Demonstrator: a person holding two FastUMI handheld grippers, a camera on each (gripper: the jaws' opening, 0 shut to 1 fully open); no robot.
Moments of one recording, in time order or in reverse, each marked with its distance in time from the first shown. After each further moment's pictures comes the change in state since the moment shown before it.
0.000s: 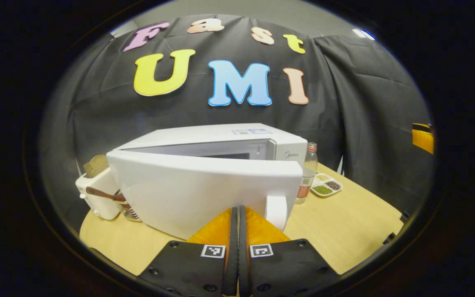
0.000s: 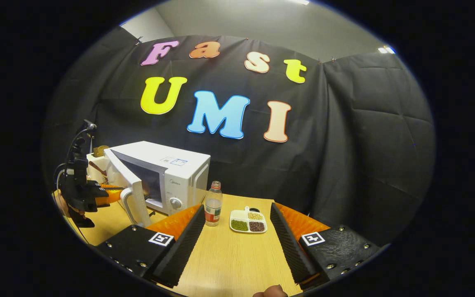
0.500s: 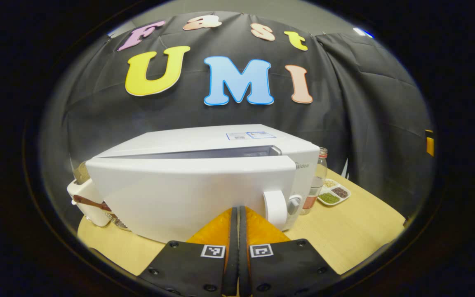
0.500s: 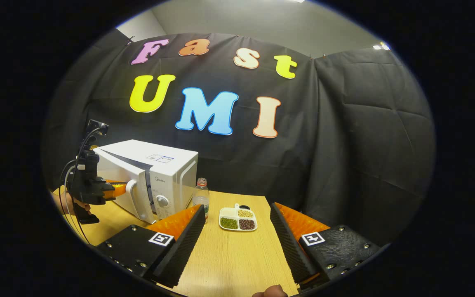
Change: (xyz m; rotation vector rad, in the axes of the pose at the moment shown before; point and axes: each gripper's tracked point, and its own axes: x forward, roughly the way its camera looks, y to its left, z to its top) left arm 0.063 -0.005 0.015 0.005 -0.011 0.030; right arm 0.011 -0.028 -0.009 0.018 0.020 -0.049
